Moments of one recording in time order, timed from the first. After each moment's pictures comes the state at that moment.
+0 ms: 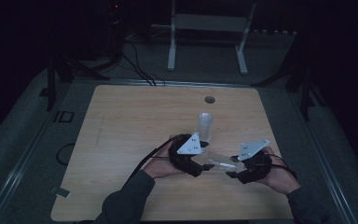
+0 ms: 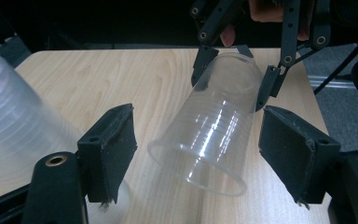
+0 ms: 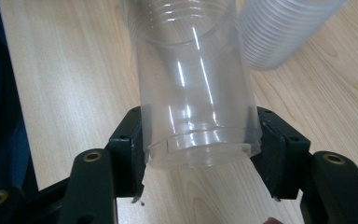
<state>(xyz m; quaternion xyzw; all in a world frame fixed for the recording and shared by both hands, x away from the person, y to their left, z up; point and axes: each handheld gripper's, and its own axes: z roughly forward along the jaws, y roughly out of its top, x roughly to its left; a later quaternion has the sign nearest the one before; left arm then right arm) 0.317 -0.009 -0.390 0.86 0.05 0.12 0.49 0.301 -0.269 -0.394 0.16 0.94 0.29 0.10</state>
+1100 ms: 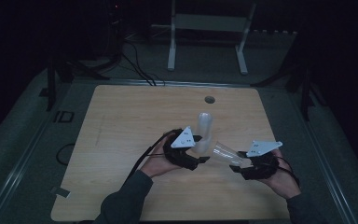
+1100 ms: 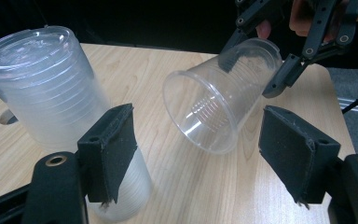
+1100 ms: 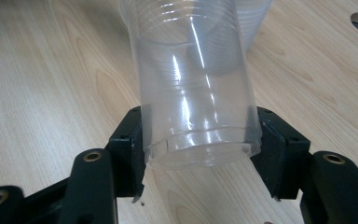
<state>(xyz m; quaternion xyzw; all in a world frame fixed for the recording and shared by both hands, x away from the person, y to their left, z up) 0.329 0.006 -0.393 0.85 0.11 0.13 0.51 0.298 -0.289 -0.398 0.24 0.89 0.35 0.15</state>
